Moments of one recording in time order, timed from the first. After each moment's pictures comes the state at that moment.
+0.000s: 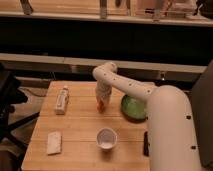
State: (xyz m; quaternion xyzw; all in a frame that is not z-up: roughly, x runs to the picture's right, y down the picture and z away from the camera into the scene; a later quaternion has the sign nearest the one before) arm -0.003 0.082 0.898 -0.30 -0.20 -0.40 0.84
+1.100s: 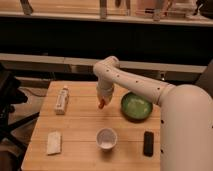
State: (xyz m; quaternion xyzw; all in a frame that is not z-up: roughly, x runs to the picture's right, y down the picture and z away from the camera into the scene) arm 0.007 0.077 0.839 -0.30 -0.19 -0.42 0.84
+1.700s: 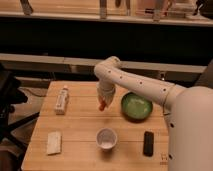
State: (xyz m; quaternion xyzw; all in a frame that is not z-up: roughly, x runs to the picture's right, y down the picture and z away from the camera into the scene) arm 0.013 0.087 0.813 -0.29 -0.19 -0.42 0.84
